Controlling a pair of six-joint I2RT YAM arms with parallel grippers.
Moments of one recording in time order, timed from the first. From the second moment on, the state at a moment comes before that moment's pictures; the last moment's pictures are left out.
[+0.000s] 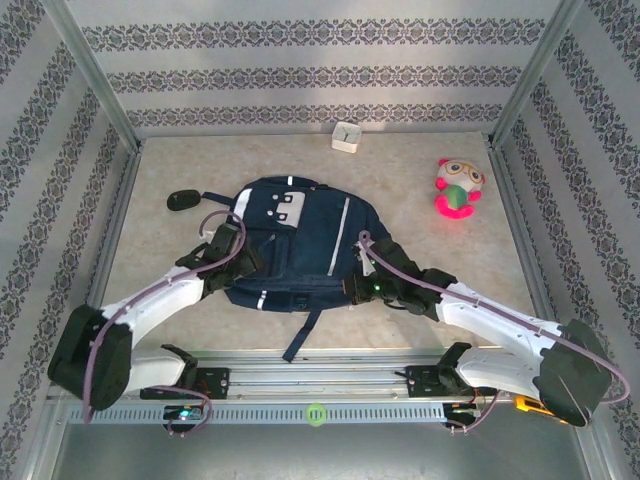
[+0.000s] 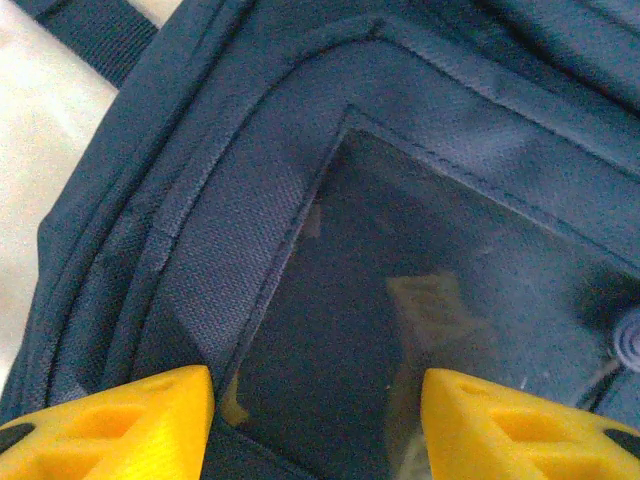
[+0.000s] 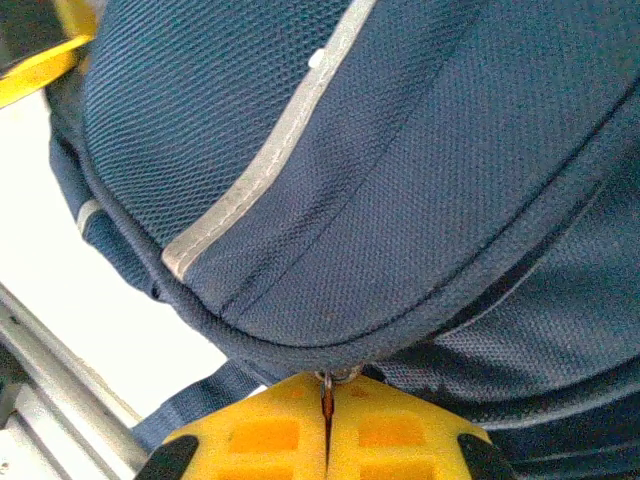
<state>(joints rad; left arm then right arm) -0.39 1.29 0.65 -0.34 -0.16 -0.84 0.78 1.10 0.62 -0.34 -0.18 0.55</state>
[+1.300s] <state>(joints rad) -0.62 1.42 0.92 -0.35 0.56 0.99 0.78 1.14 0.62 -0.26 -0.23 0.57</state>
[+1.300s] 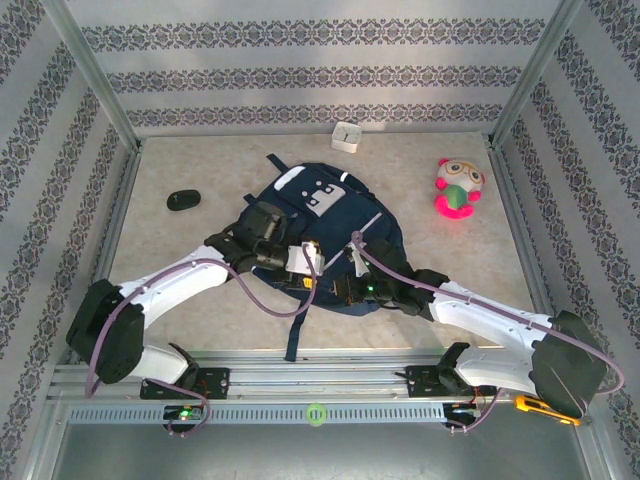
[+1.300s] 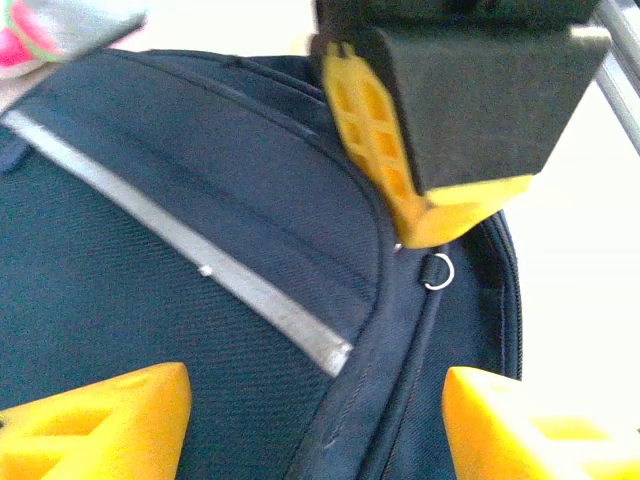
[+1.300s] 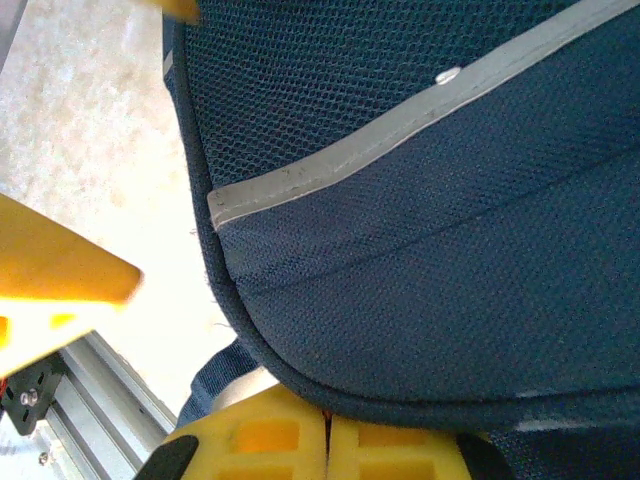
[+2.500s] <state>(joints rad) -0.62 1.34 0.87 -0.34 0.50 1.14 0.55 0.96 0.57 -0.32 -0.43 0.51</state>
